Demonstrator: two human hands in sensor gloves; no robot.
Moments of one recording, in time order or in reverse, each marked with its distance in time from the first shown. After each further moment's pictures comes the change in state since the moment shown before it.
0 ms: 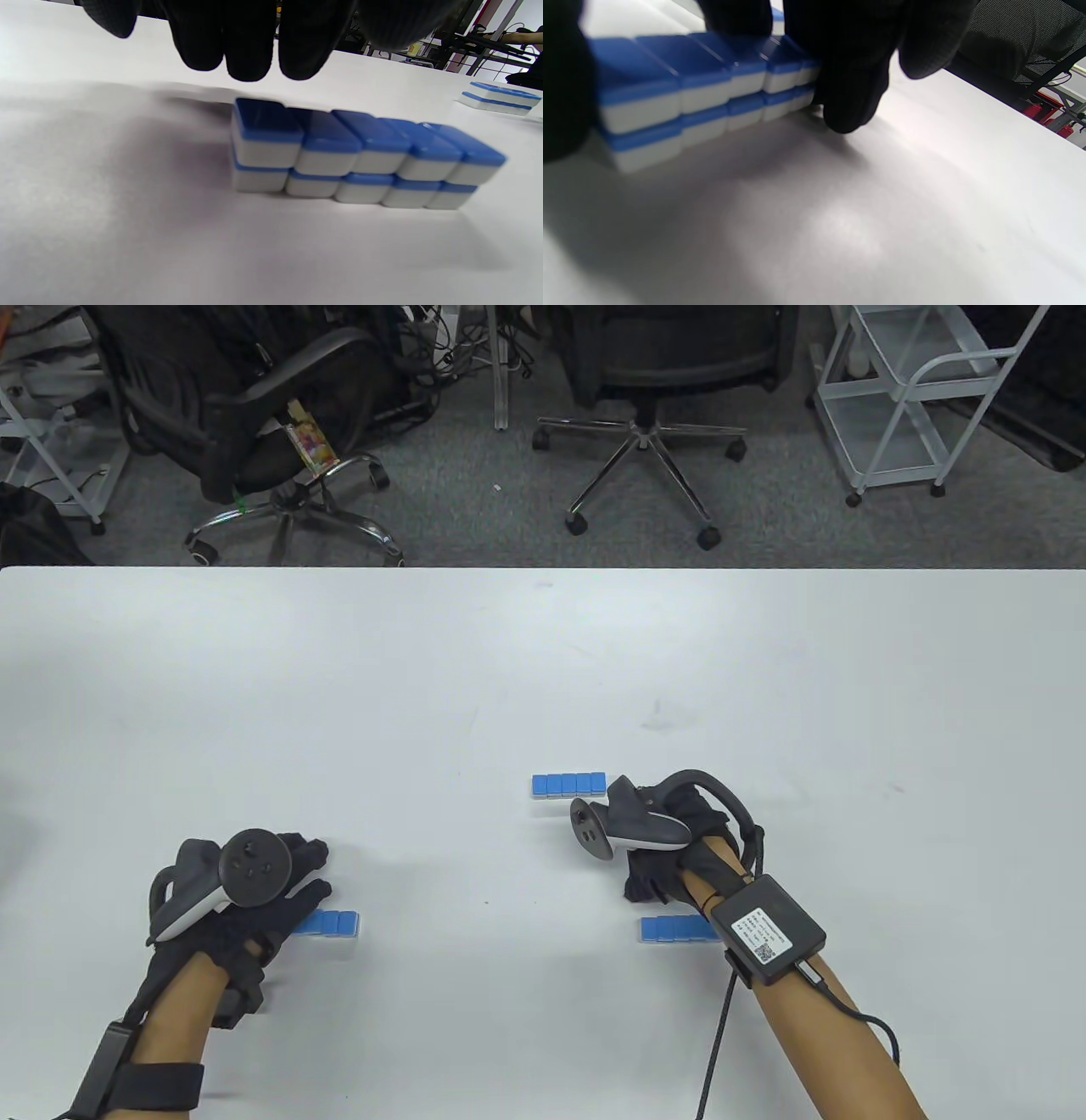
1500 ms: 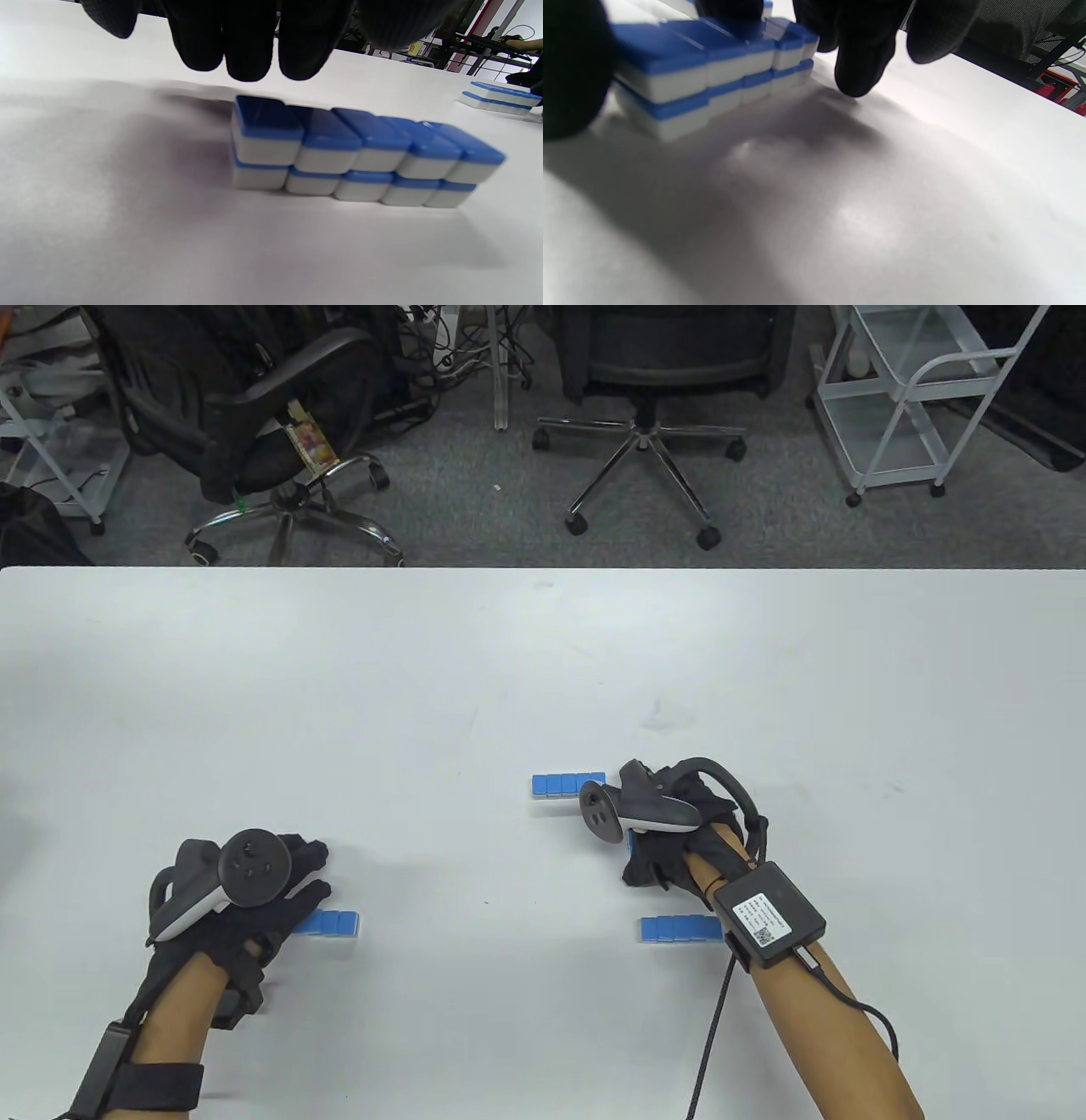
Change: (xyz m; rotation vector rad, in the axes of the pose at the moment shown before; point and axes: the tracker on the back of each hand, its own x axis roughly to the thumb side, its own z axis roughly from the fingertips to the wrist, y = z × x) left_hand 0.000 -0.001 0.000 -0.004 0.001 0.006; right_hand -0.015 -0.003 -0.001 0.020 -0.014 -0.066
